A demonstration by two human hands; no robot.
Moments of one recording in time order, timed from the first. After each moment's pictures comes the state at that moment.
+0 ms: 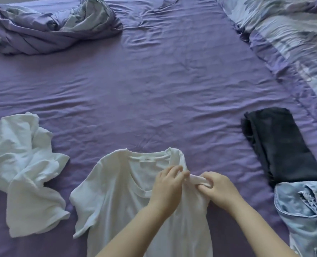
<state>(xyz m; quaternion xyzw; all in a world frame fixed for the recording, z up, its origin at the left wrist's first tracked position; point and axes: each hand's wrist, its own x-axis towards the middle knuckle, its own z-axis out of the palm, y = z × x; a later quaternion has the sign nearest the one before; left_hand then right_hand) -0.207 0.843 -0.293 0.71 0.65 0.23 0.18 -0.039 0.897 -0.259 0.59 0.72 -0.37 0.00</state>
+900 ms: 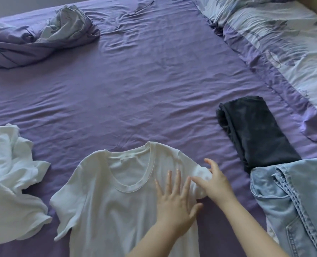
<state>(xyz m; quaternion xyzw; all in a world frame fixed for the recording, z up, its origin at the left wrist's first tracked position) -0.118 0.808 -0.303 0.70 0.69 -0.03 0.16 0.006 0.887 -0.260 0.69 0.54 -0.46 -0.15</state>
